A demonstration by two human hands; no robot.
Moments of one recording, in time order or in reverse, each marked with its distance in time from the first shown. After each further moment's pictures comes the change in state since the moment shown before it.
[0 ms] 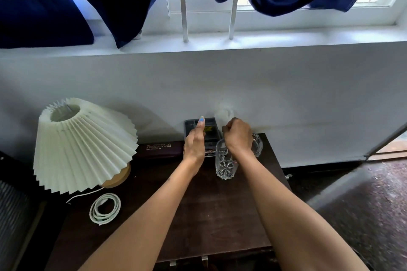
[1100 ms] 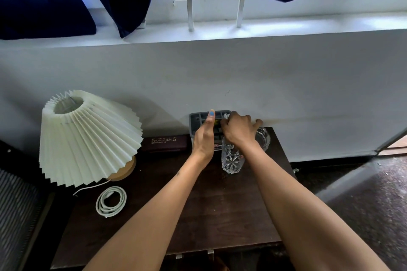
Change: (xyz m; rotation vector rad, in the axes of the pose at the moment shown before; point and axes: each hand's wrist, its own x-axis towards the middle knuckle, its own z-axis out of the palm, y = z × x) left_hand 0.004 -0.006 0.004 0.025 -0.079 0.078; right_hand 0.004 -0.009 0.004 -0.314 -0.185 -0.051
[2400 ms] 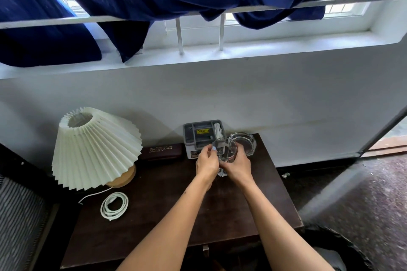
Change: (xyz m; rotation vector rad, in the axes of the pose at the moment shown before) left_hand -0.039 -0.023 0.024 0.217 0.107 -0.157; right_hand -0.093 0.041 0.009 0.845 -0.027 0.153
